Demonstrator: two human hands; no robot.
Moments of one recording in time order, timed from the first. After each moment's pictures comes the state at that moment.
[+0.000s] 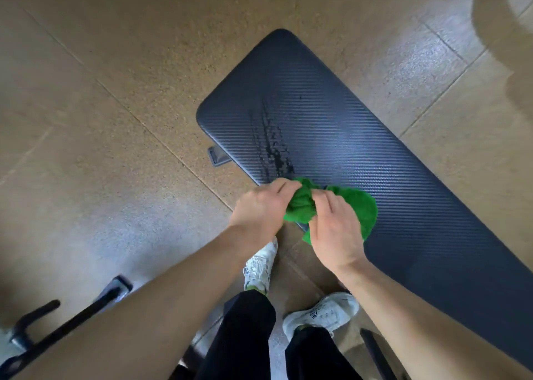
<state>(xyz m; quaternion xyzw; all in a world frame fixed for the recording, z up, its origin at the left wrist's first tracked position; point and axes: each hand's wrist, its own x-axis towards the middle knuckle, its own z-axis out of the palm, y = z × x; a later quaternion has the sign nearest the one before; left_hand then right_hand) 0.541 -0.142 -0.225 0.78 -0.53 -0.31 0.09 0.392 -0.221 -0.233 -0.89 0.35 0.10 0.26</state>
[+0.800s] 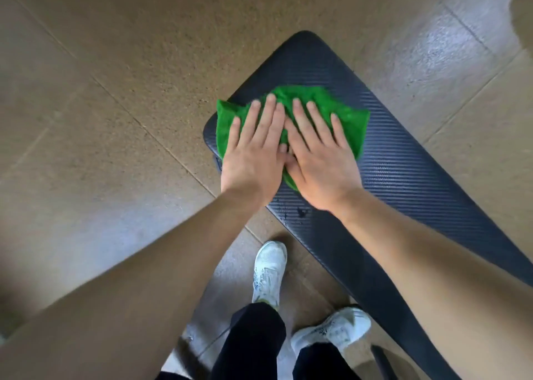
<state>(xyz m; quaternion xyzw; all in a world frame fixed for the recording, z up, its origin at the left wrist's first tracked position) 0.638 -0.203 -0.273 0.88 -0.45 -0.17 -0.02 0.527 -0.305 -0.282 -0.97 0.22 0.10 0.09</state>
